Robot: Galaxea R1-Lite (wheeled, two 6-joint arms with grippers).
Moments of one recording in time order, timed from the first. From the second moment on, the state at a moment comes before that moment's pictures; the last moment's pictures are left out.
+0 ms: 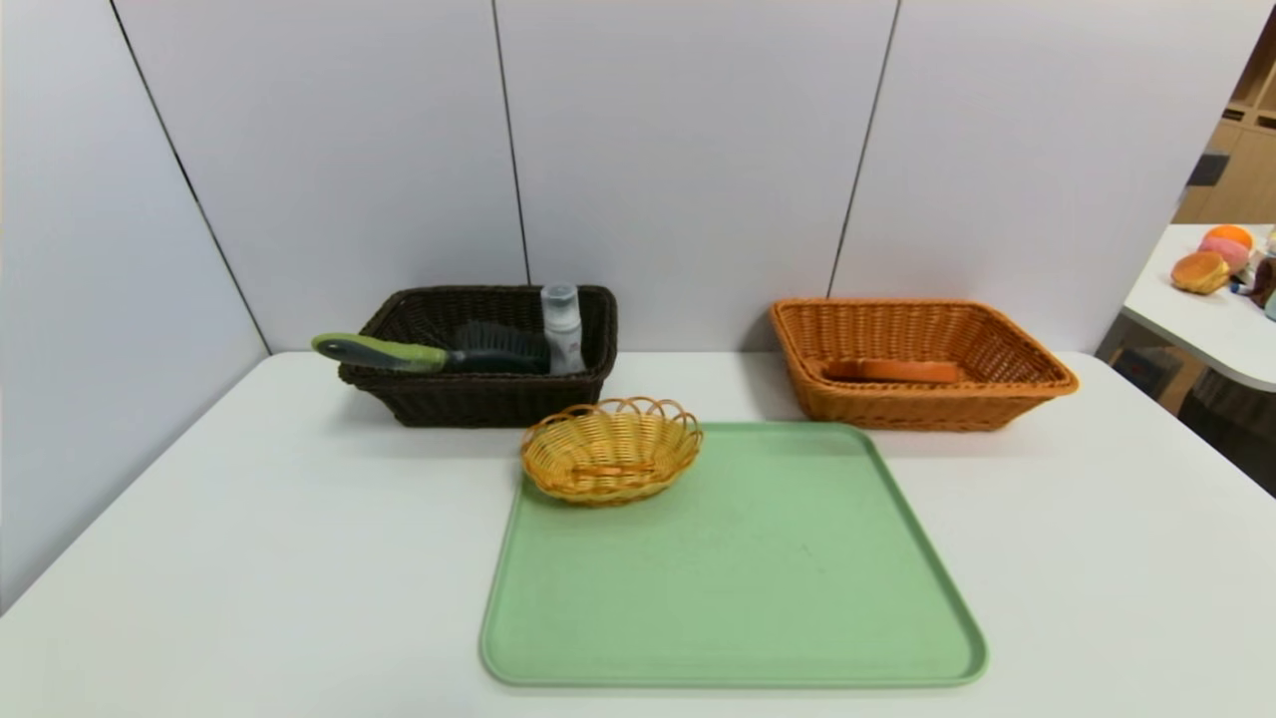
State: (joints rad) left arm -0.01 0.00 -0.08 -0.10 0.19 0.15; right arm 0.00 0.00 -0.09 -0.21 0.08 -0.18
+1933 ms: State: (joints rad) left arm -0.01 0.00 0.00 0.01 -0.04 0.08; right arm 0.00 0.00 0.00 0.00 0.00 0.01
